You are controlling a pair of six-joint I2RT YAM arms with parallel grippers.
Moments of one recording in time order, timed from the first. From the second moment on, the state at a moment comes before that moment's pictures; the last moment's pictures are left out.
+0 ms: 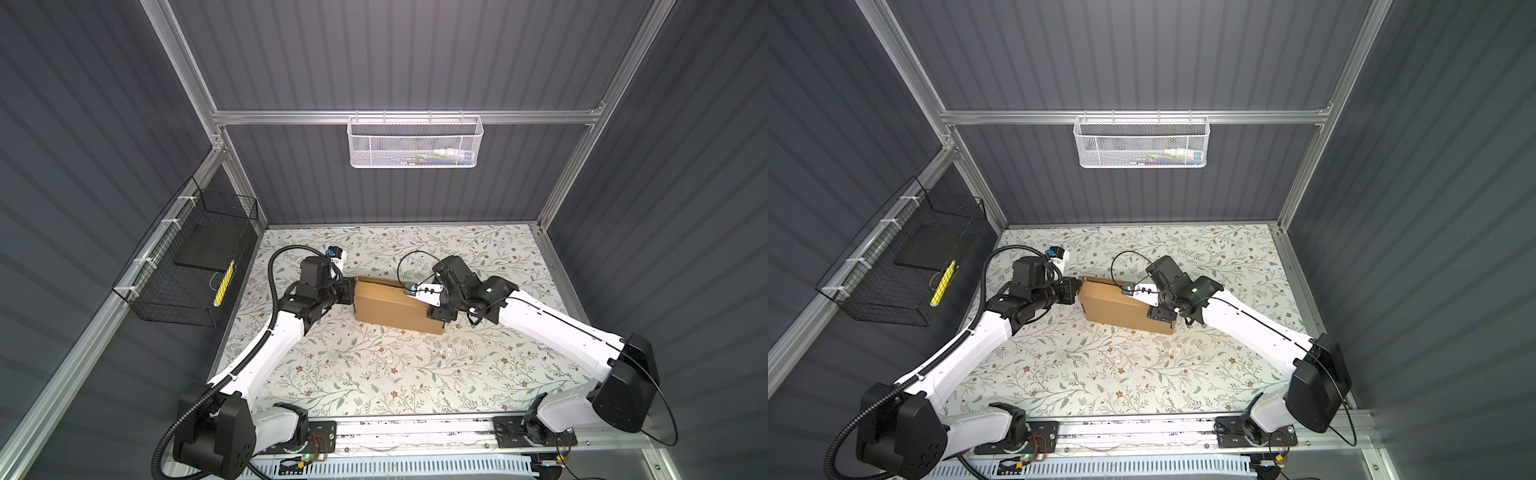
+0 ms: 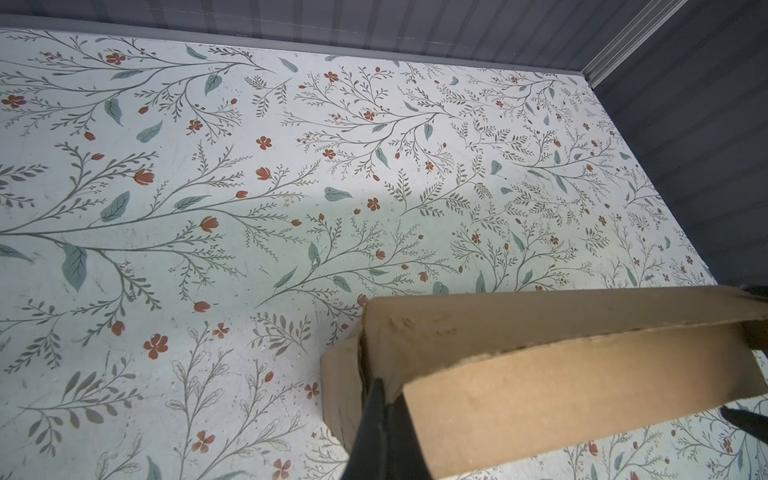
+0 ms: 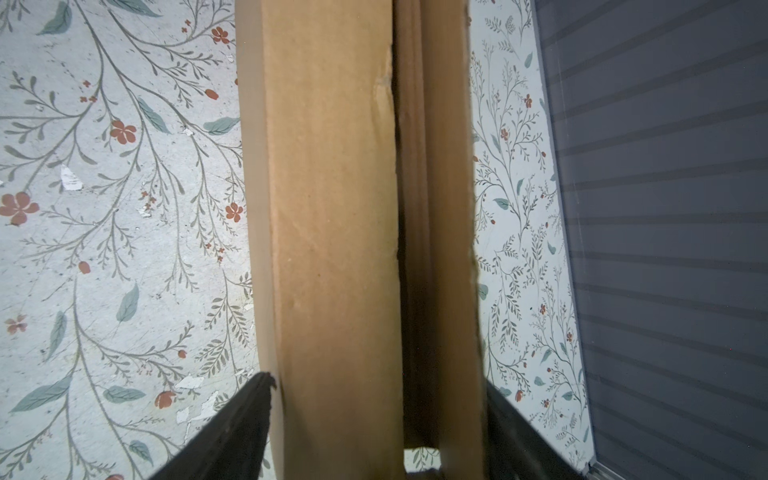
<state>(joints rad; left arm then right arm) -0.33 1.24 0.90 -0.31 0.22 -0.21 0.77 1.45 1.23 -0.68 0.13 -0.72</state>
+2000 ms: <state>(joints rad) -0.30 1.10 0.88 -0.42 0.19 -0.29 0.78 1.55 1.26 -0.66 0.21 -0.67</state>
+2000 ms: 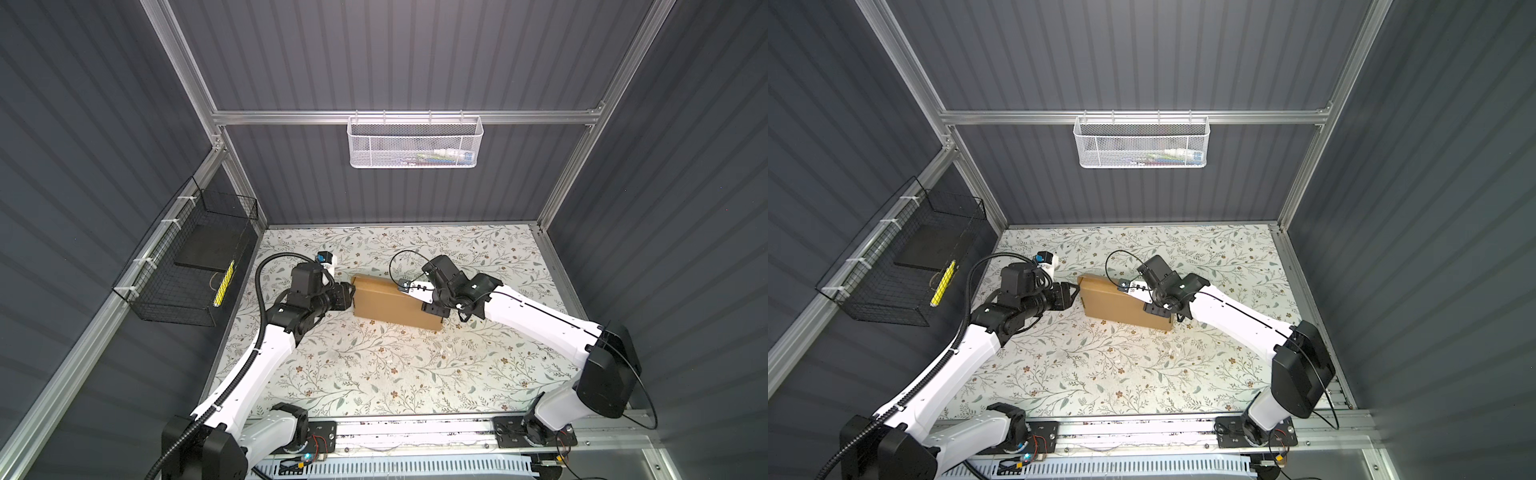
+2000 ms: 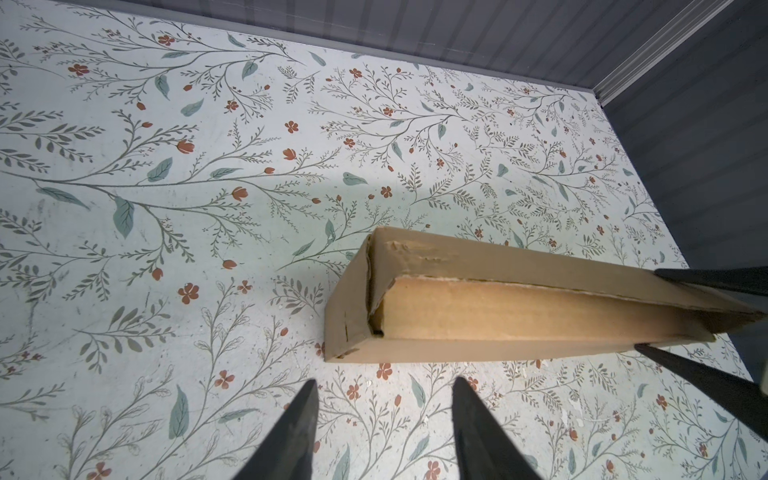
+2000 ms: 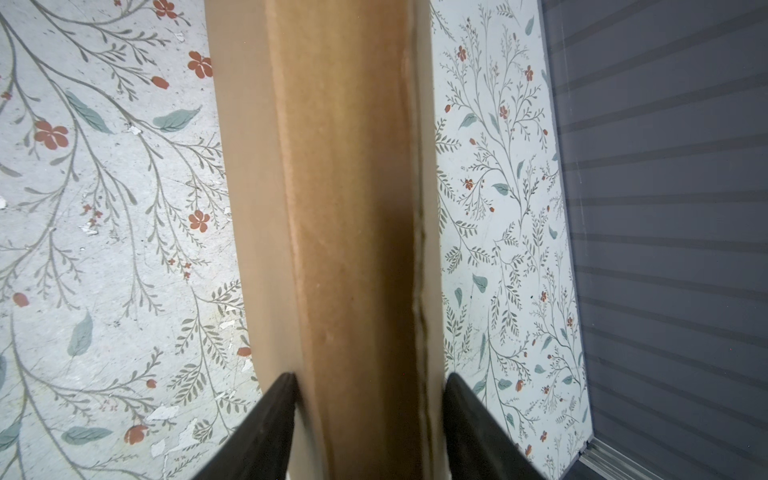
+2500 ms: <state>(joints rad) -0.16 1.17 0.89 -0.29 0.41 -0.41 0.79 1.56 1.27 -0.66 0.21 -0.66</state>
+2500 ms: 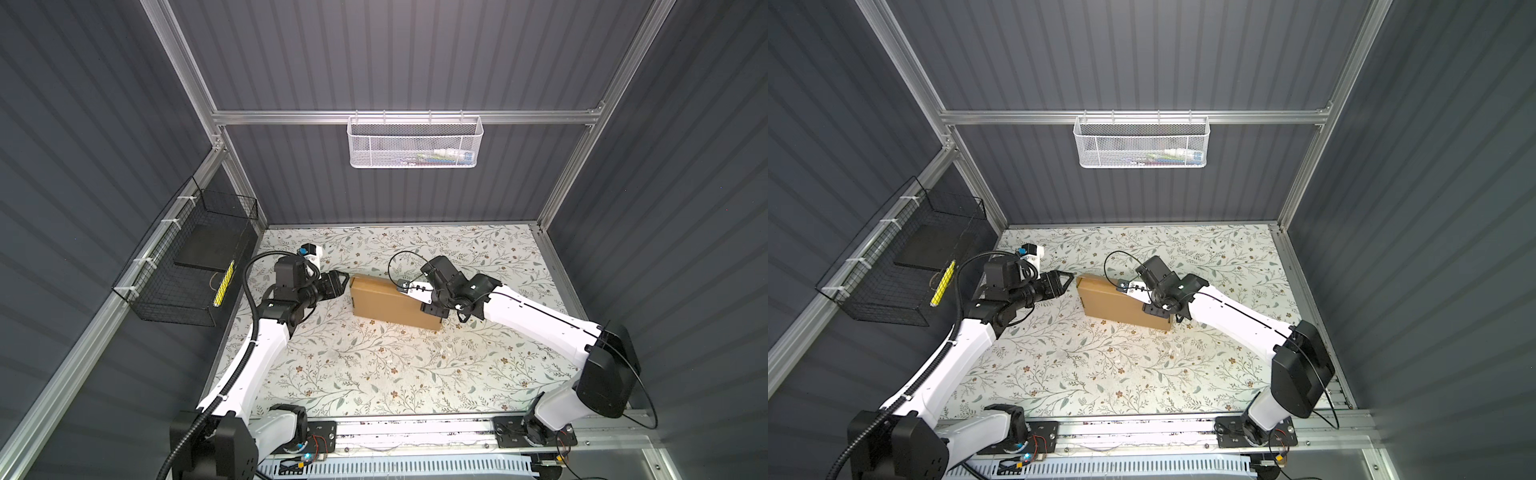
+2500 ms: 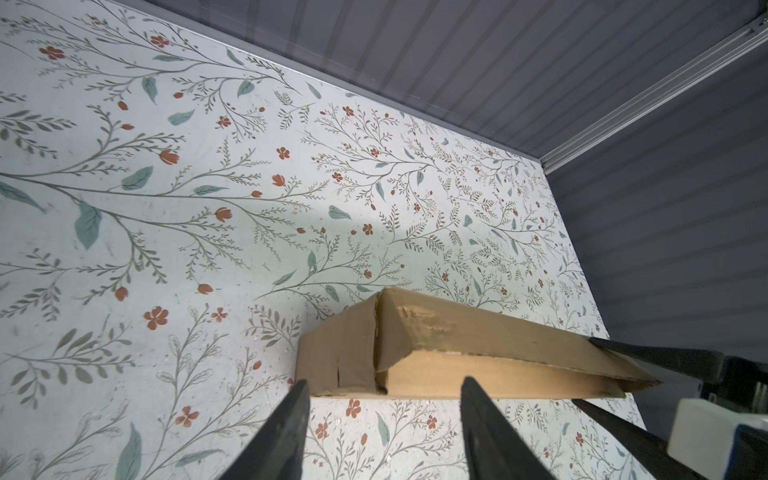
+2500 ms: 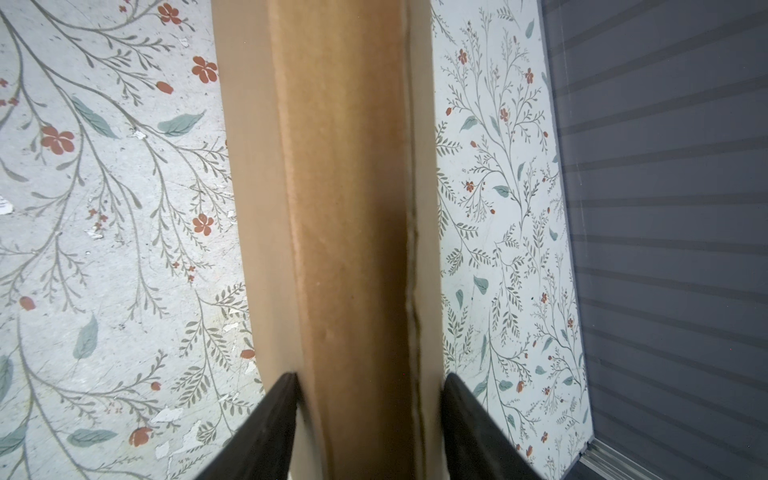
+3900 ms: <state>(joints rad) -0.16 1.28 0.84 -0.13 0.48 -0.49 0.79 1.58 1.29 -0.66 0.21 -0.65</state>
